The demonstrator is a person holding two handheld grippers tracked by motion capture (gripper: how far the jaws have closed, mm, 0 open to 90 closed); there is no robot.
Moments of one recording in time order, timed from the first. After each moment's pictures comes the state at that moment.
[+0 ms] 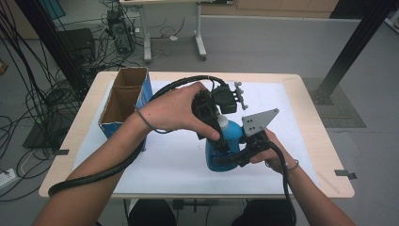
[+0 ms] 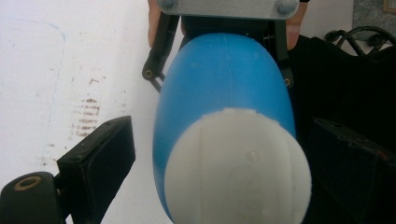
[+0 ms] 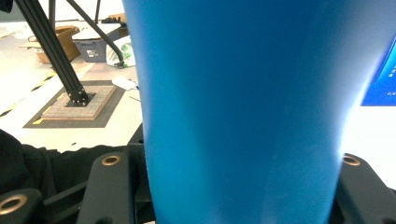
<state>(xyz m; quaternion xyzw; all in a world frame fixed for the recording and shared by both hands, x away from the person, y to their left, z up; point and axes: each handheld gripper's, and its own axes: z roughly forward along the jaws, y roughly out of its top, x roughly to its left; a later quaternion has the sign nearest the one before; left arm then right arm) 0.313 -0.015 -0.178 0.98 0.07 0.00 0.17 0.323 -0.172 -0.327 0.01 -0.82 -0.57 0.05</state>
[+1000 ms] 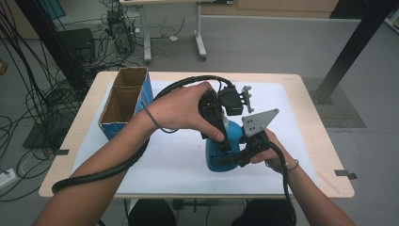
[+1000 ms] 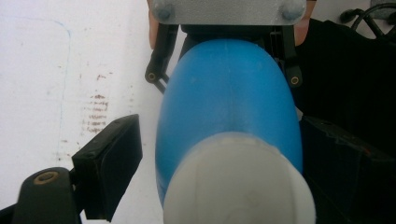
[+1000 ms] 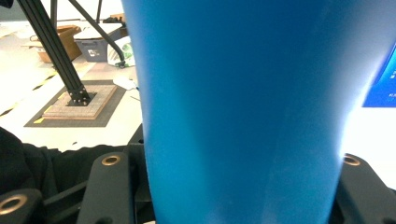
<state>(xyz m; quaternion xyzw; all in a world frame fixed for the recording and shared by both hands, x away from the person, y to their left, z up) 0.311 -0.028 -0.177 0.99 0.05 0.01 0.13 0.323 -0.172 -0.326 0.01 -0.82 -0.57 0.05</state>
